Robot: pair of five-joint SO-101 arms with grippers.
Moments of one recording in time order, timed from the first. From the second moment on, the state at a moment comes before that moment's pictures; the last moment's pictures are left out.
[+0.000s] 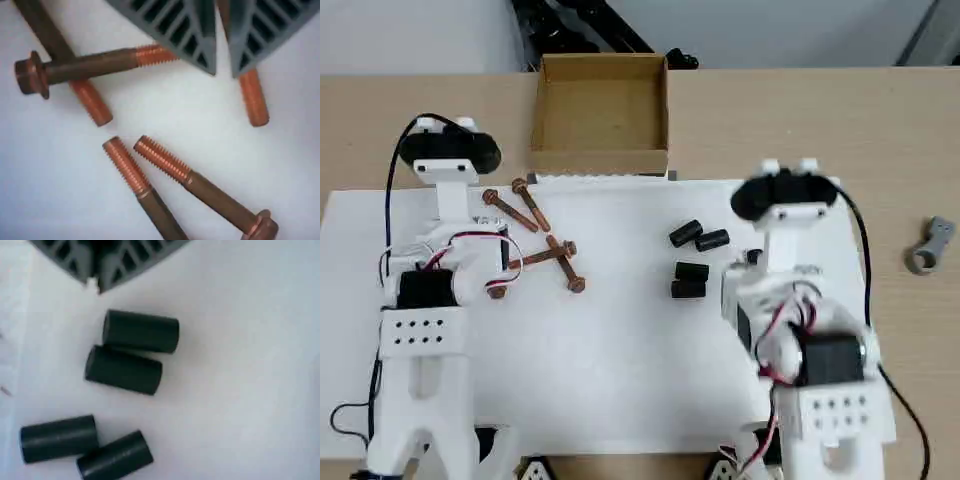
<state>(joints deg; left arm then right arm) -7.5 -36.4 42.5 56.1 3.0 -9.4 -55.1 39.6 74.6 -5.7</state>
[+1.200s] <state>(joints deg) -3.7 54.5 -53.6 87.0 39.0 -10.6 11.4 -4.4 79.3 2.6</state>
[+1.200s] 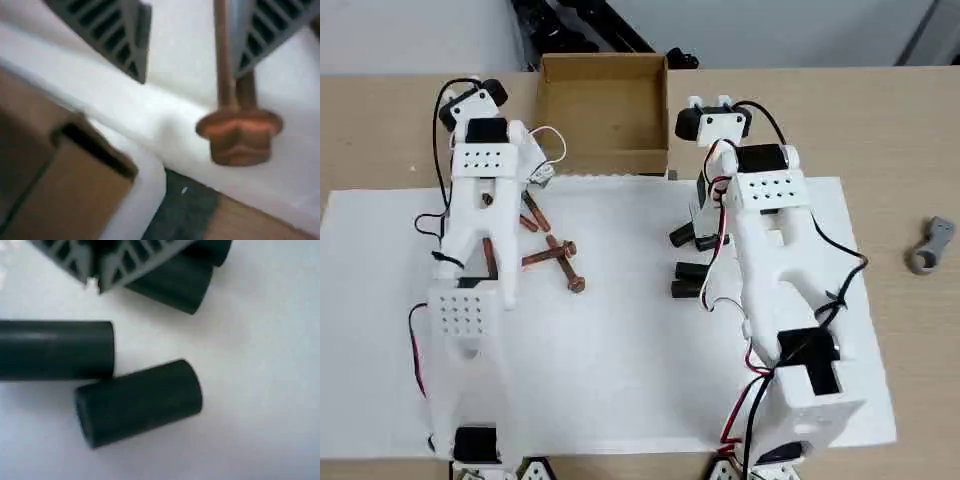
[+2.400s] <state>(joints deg) -6.5 62.3 -66.4 96.7 39.3 -12.4 16.0 -4.4 79.3 2.5</state>
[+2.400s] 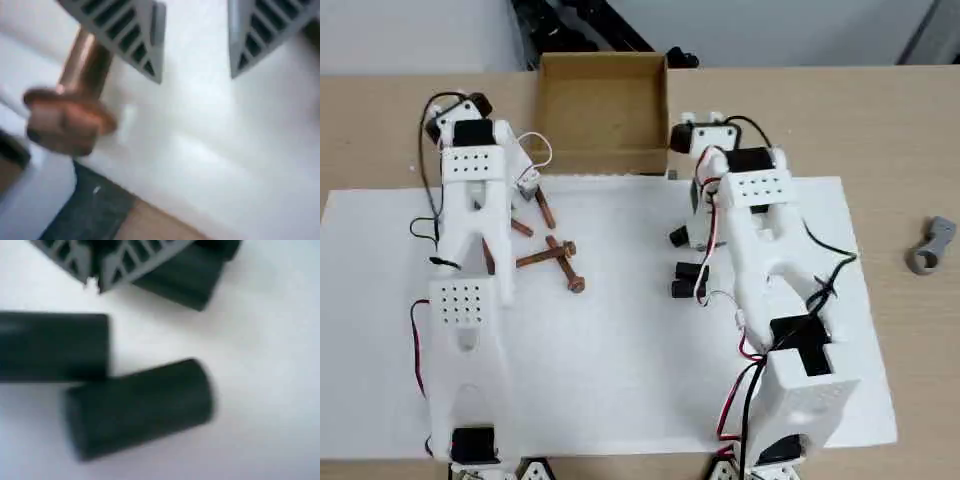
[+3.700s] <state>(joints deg) -4.2 71.3 -78.1 98.6 39.2 -14.3 22.5 -4.6 78.8 2.4</state>
